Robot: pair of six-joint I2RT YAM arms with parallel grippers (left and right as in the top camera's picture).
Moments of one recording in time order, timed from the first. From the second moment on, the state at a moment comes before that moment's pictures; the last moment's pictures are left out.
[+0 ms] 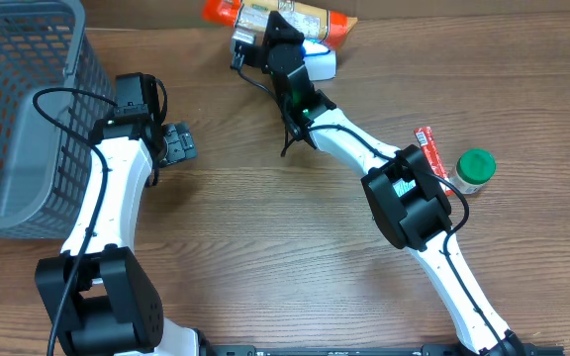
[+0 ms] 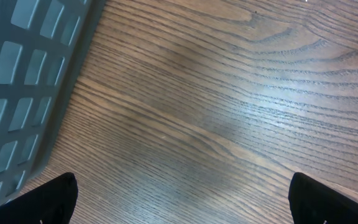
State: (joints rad) left arm 0.12 1.69 1.31 -0.81 -0.22 -0.24; right arm 0.62 2.64 2.15 0.48 0.46 -1.20
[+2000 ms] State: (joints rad) left arm 0.12 1.69 1.31 -0.81 -0.22 -0.23; right arm 0.43 2.04 1.59 -1.05 -0.07 0.37
